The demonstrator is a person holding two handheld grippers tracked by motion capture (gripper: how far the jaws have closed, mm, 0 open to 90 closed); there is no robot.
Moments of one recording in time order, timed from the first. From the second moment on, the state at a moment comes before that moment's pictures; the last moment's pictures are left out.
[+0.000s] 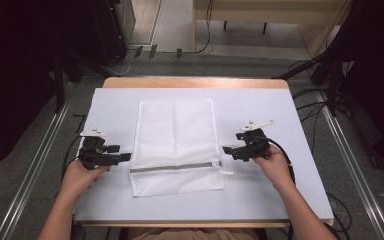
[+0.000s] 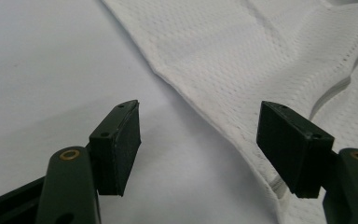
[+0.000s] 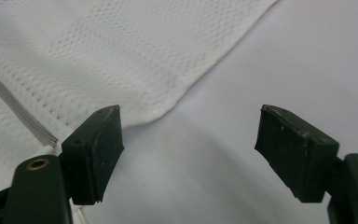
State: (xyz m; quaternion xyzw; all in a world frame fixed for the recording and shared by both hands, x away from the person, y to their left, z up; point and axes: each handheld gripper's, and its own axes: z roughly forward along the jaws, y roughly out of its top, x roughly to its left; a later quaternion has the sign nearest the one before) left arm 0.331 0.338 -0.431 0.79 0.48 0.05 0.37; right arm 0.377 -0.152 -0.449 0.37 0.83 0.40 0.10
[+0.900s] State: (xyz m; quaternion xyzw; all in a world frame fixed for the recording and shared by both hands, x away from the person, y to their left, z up) left arm 0.339 0.354 -0.436 0.77 0.53 0.07 0.35; right arm 0.388 -0.184 -0.457 0.41 0.82 0.37 0.14
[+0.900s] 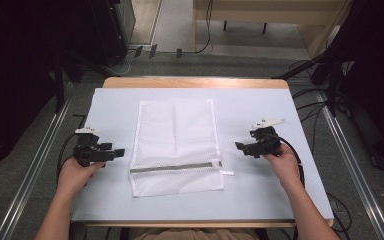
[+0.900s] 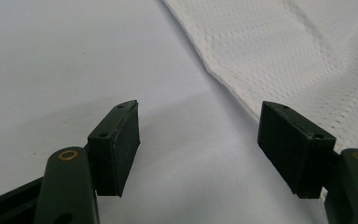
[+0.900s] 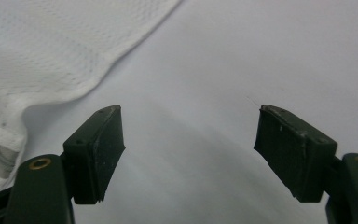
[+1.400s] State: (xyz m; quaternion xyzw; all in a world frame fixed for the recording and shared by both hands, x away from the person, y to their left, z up) left arm 0.340 0.352 -0.439 0.77 0.53 0.07 0.35; right arm 0.391 -0.185 -0.462 0.44 0.82 0.34 0.12
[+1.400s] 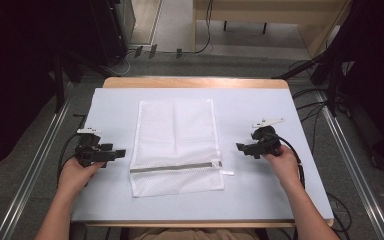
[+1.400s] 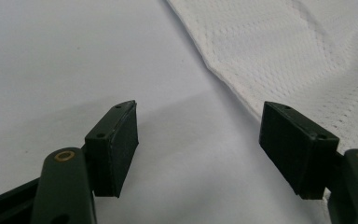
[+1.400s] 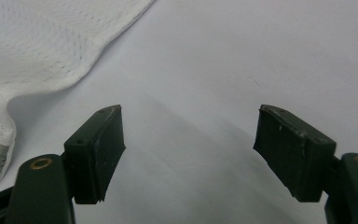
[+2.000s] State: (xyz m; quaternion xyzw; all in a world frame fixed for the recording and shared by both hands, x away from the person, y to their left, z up) left arm 0.340 0.350 -0.441 0.78 0.53 0.06 0.34; right arm 0.391 -0.184 -0.463 0.44 0.82 0.34 0.11
